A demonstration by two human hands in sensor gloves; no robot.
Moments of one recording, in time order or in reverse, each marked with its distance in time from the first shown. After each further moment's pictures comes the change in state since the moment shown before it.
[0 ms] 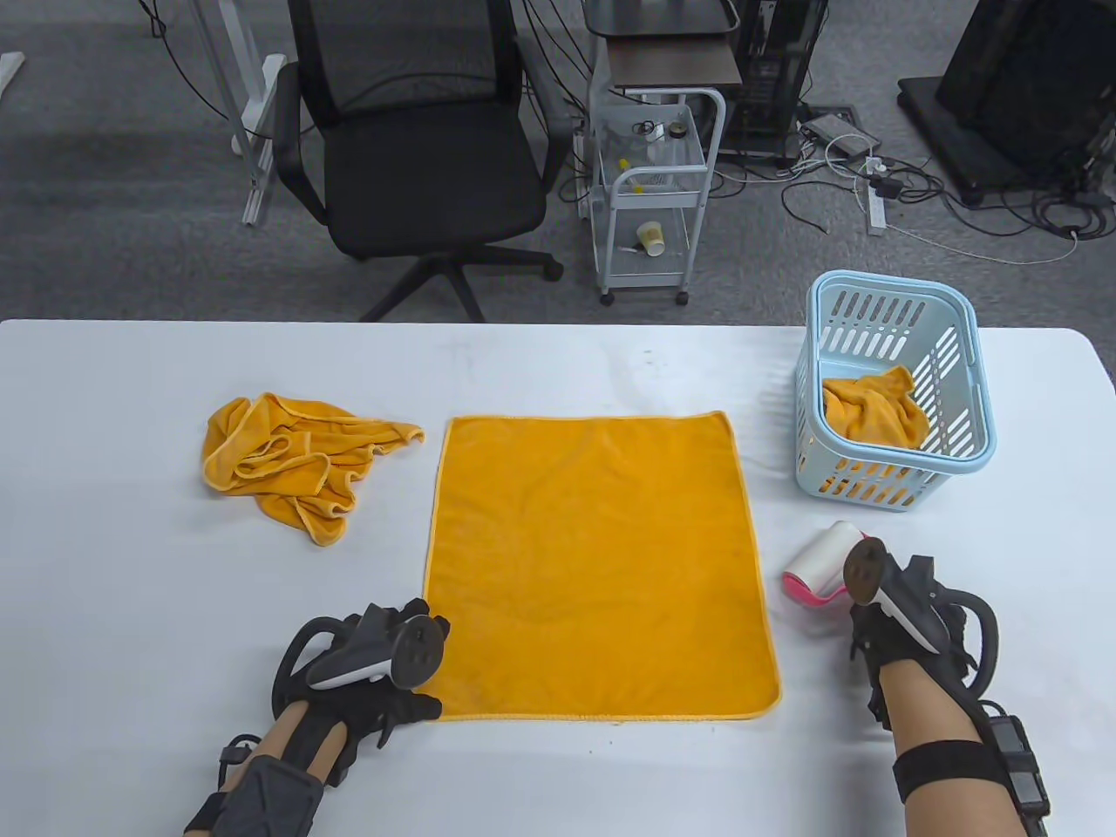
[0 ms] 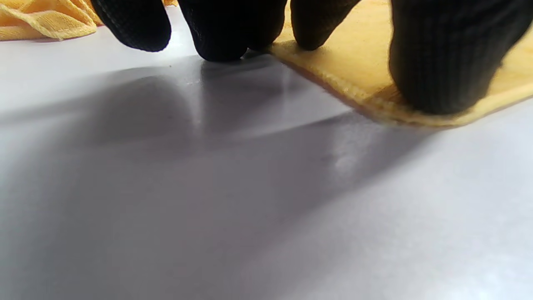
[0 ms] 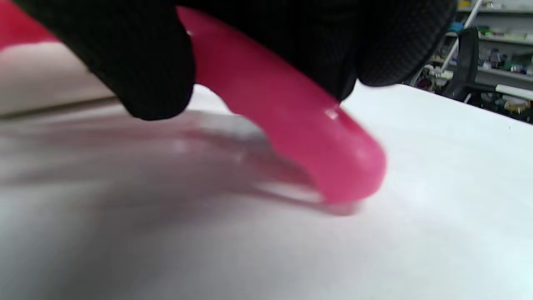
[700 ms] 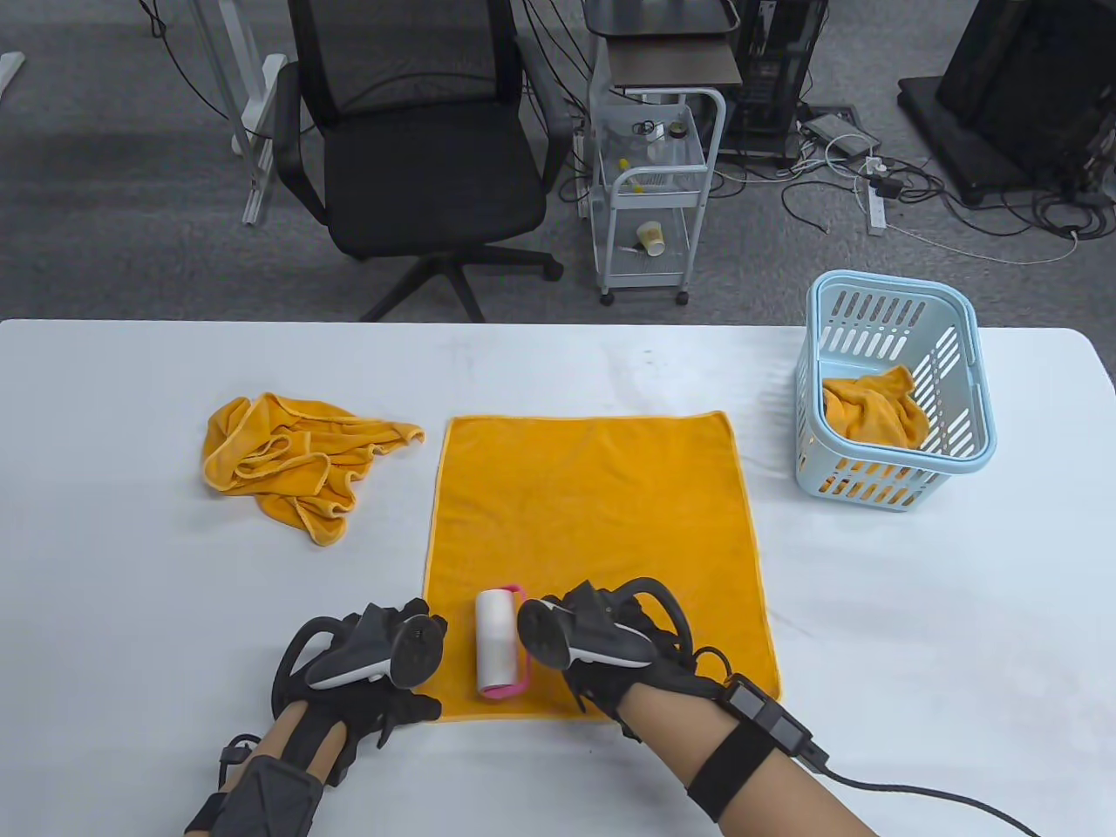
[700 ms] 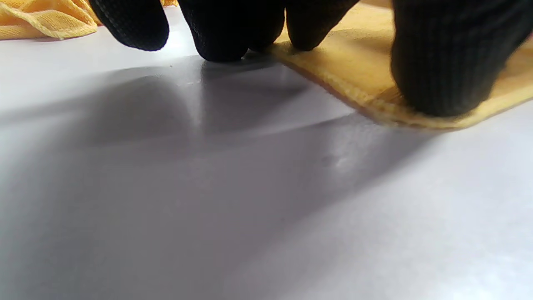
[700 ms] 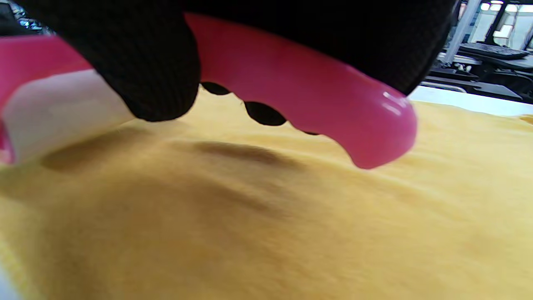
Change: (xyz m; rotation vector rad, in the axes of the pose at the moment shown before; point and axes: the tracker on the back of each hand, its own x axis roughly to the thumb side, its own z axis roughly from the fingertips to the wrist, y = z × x) left_hand -0.001 0.000 0.000 0.000 -0.001 0.006; right_hand 0.285 -0.029 0.154 -0.117 -0.870 0.125
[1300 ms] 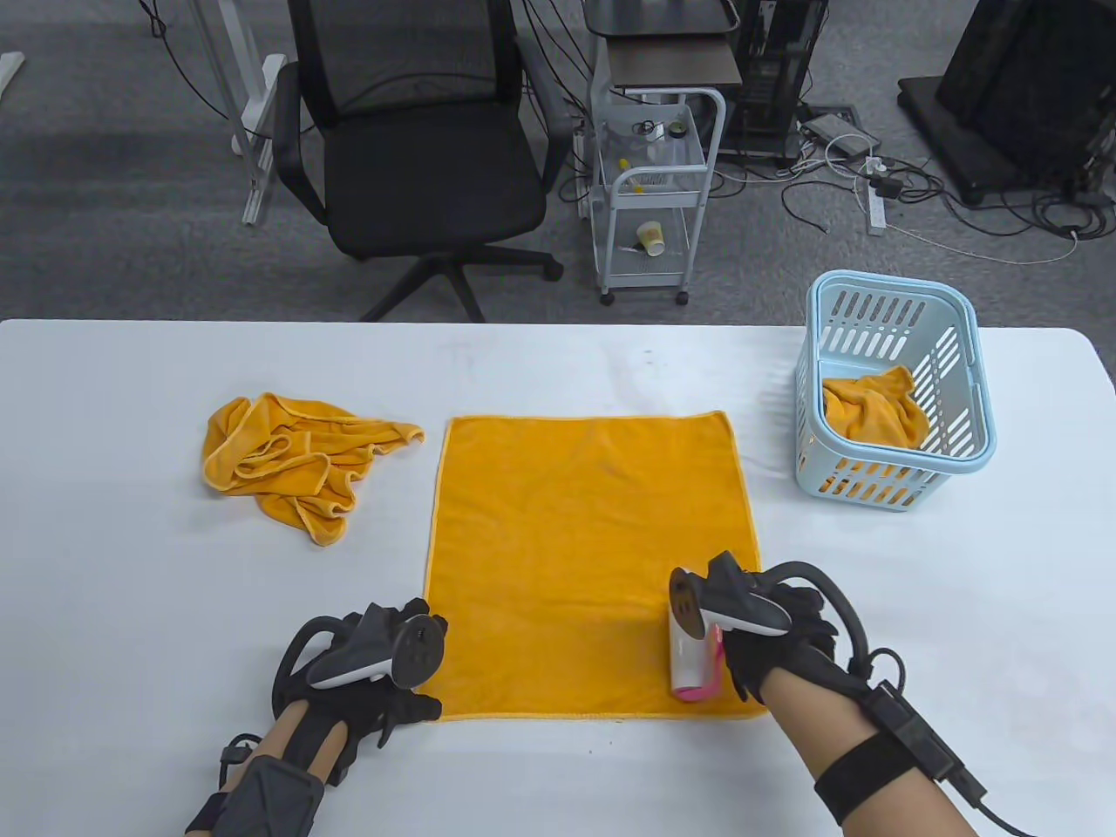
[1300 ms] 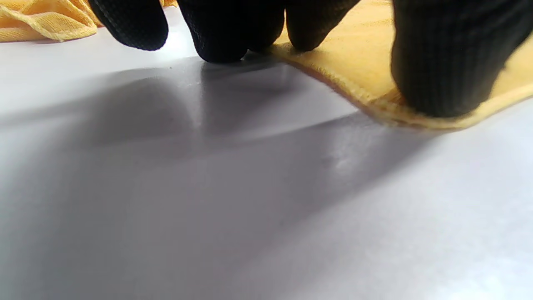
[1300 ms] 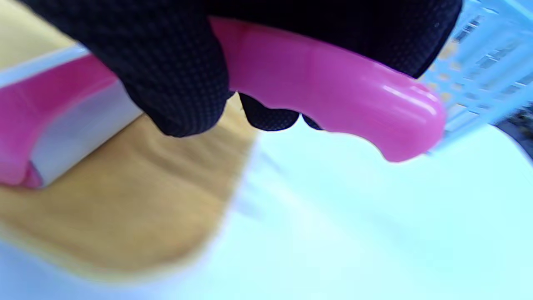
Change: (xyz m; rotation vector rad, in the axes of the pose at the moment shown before) left_hand 0.000 0.000 0.000 -0.002 0.002 -0.006; right_hand -0.158 0.012 0.073 0.460 0.368 0.251
